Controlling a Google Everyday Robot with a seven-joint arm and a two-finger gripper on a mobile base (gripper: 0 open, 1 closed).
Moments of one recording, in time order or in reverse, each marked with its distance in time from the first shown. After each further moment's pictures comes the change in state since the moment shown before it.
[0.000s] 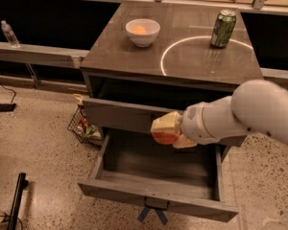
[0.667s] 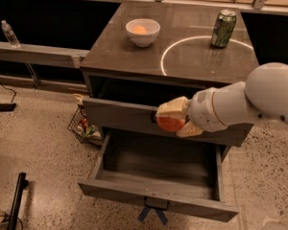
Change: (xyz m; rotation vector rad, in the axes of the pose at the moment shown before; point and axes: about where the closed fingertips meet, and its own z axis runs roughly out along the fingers) arm 0.026 -0.017 -0.028 0.046 0.023 0.085
